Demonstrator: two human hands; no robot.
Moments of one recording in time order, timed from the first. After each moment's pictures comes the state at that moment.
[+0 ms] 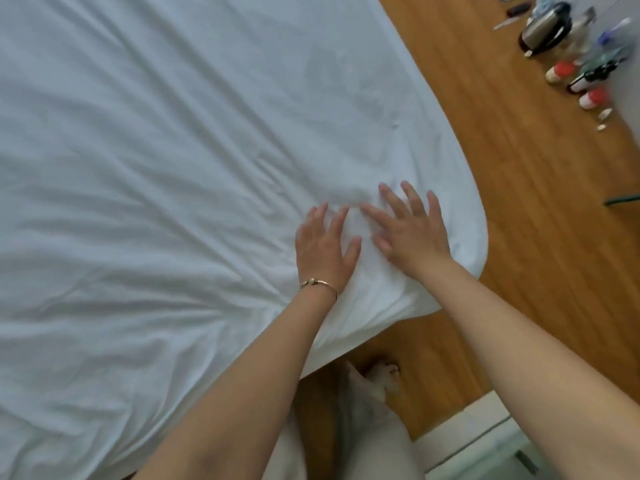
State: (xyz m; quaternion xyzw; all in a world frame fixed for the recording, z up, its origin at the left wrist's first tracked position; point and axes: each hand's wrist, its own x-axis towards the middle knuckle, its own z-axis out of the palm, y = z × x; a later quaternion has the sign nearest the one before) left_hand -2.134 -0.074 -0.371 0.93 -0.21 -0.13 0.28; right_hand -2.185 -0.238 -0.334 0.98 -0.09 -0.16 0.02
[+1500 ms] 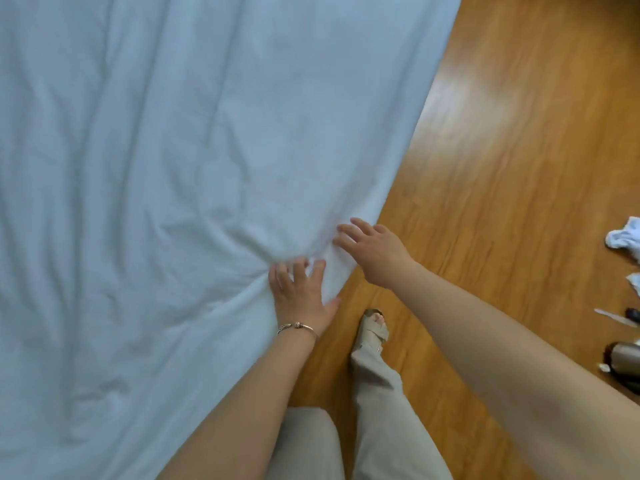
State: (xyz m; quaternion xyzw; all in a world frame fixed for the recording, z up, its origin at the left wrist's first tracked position) left_hand -1.865 -0.465 -0.395 0.95 0.25 -0.12 0.11; right_hand -1.718 -0.568 -0.361 0.83 0.48 -0.25 0.12
